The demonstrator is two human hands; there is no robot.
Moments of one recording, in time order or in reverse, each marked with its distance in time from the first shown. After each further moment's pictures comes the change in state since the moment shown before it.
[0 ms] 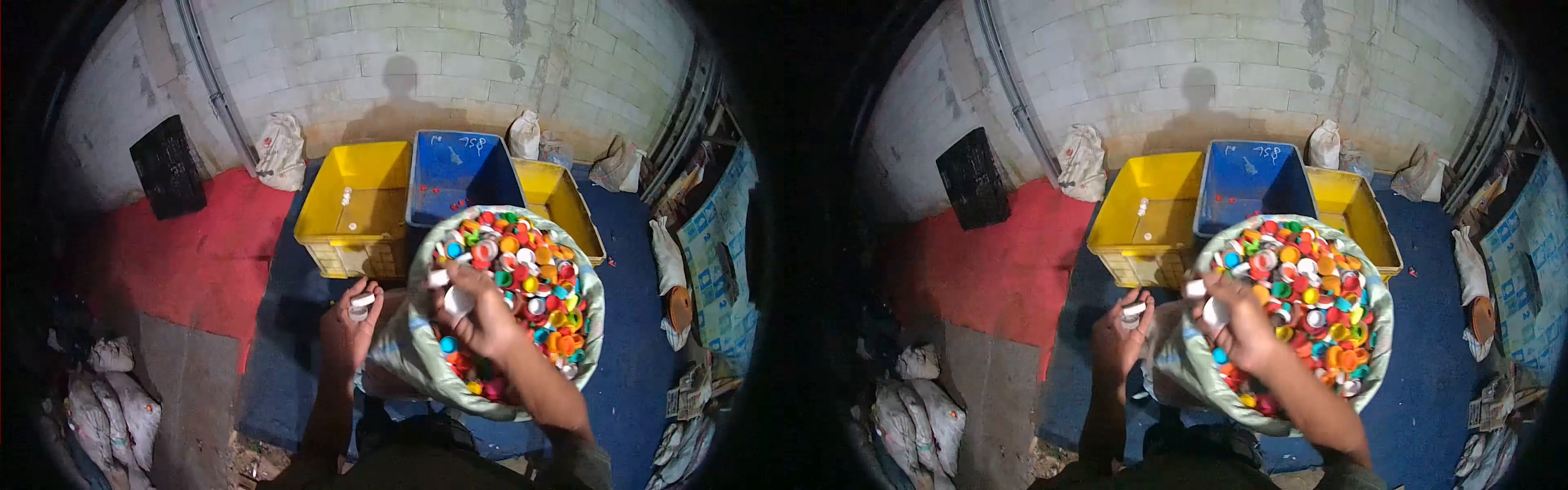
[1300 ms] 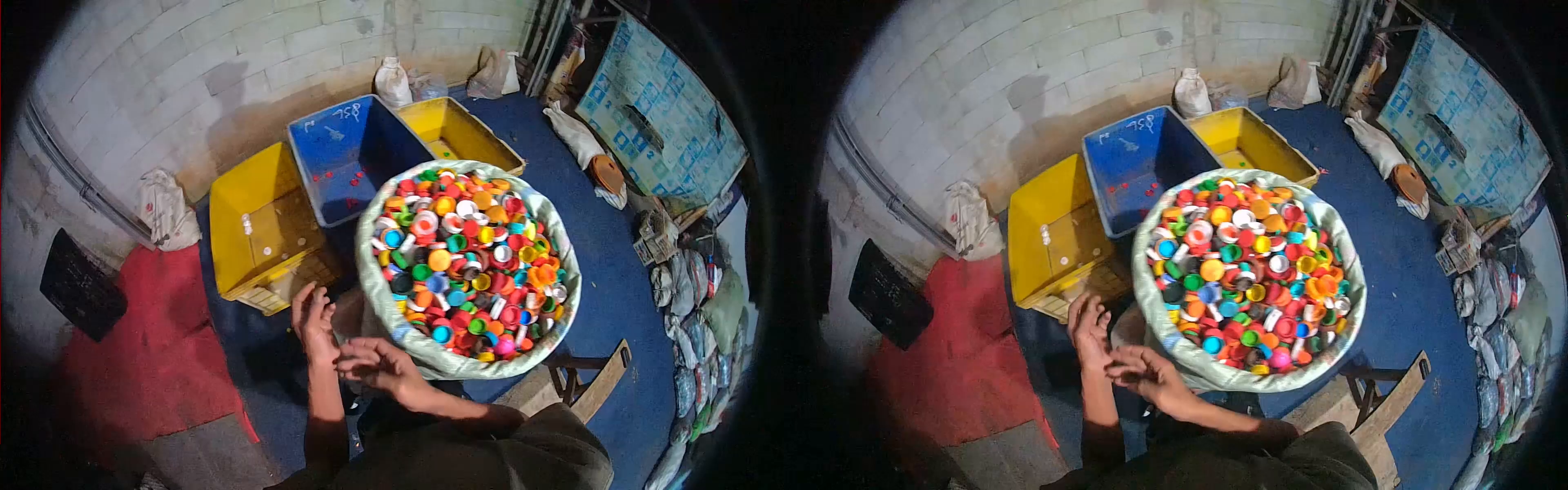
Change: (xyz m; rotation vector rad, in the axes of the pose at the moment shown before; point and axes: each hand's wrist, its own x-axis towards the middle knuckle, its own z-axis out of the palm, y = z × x) left_hand 0.110 -0.037 -0.045 0.131 -0.028 -0.190; right_hand 0.038 0.174 0.016 0.048 -0.088 -0.343
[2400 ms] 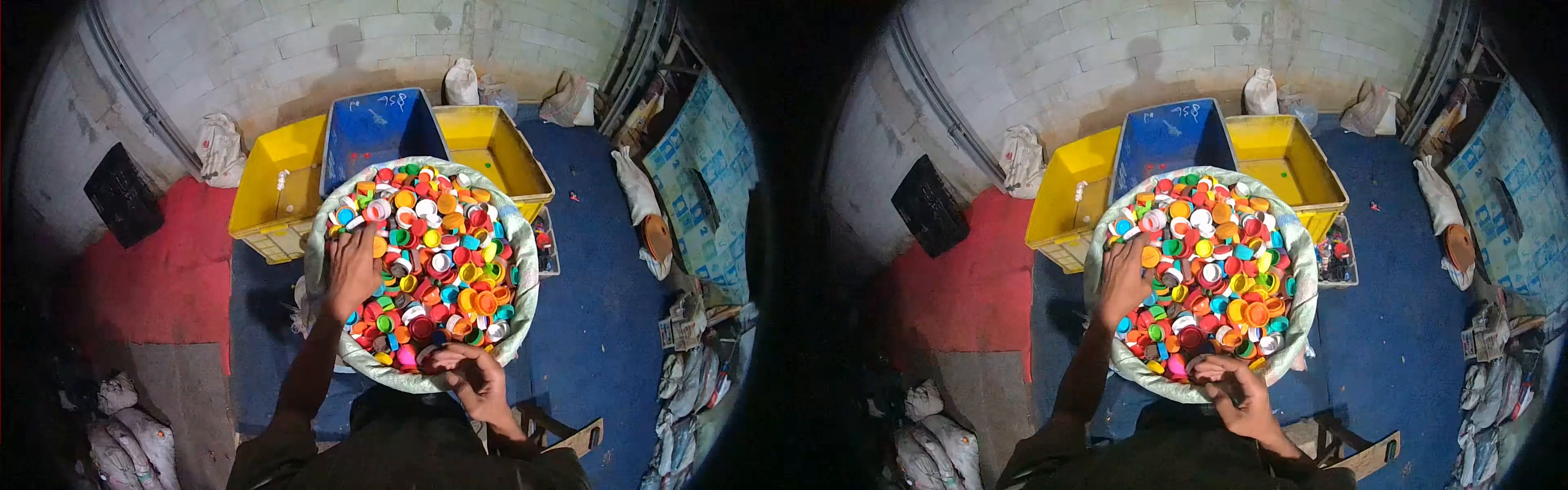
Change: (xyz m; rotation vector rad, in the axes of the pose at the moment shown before) left_hand -0.056 -0.070 0.182 1.646 -0.284 0.717; right_hand -0.178 -0.195 -0.161 -0.556 0.009 -0.211
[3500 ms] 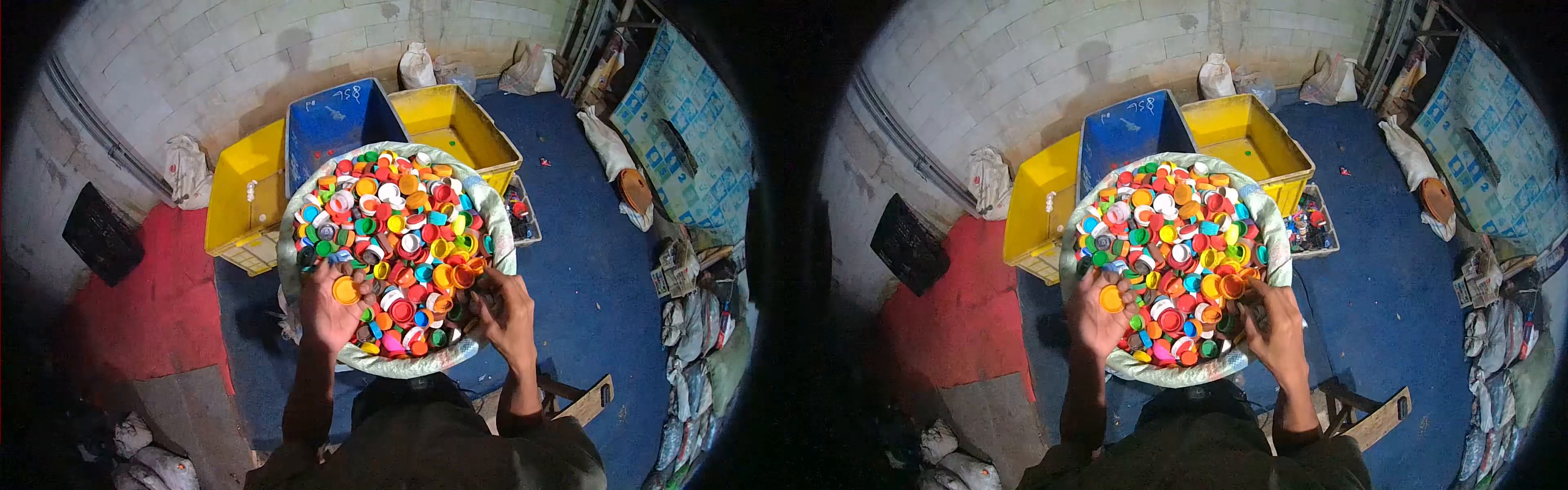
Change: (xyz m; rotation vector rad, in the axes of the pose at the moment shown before) left_hand -0.055 0.037 -0.026 -2.206 -0.225 -0.678; right_hand 0.029 -0.027 -0.052 -0.979 0.421 -0.177
